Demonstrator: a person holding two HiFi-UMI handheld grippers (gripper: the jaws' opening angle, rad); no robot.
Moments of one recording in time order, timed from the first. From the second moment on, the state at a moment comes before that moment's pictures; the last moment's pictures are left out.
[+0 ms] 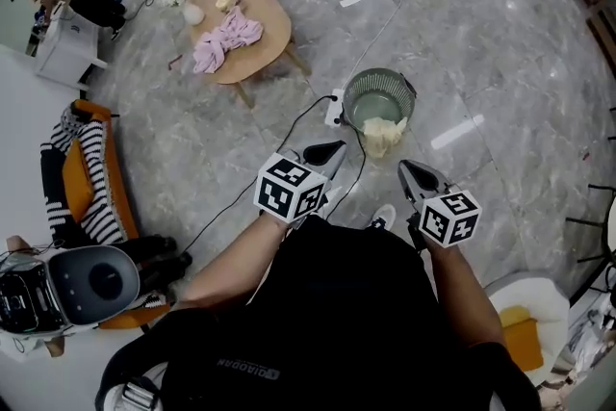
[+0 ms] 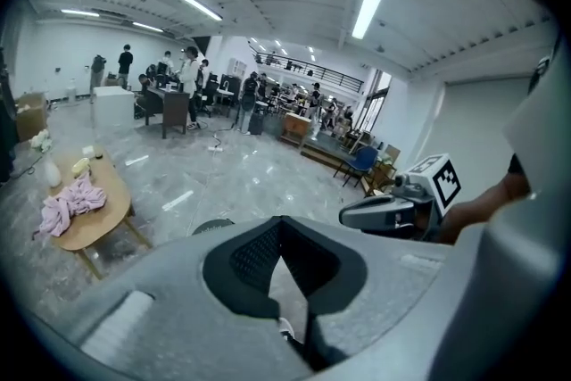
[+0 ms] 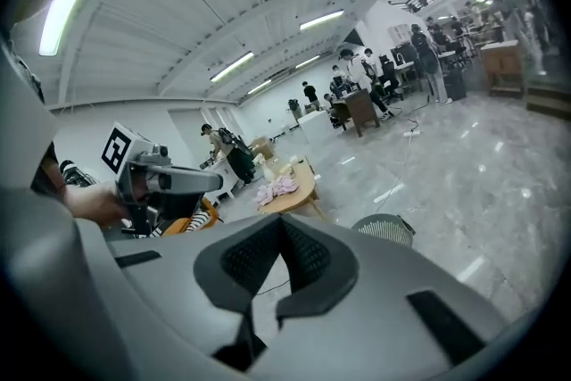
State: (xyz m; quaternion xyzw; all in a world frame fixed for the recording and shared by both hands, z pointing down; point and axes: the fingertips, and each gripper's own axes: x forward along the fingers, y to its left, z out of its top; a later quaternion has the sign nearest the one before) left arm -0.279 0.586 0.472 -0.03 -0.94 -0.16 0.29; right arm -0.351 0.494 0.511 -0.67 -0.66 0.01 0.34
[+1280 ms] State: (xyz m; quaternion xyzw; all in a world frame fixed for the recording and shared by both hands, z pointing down) left arm -0.211 0.614 0.476 0.12 -0.94 -0.12 0.29; right arm -0.251 0.512 0.490 -0.55 -0.77 0.06 0.33
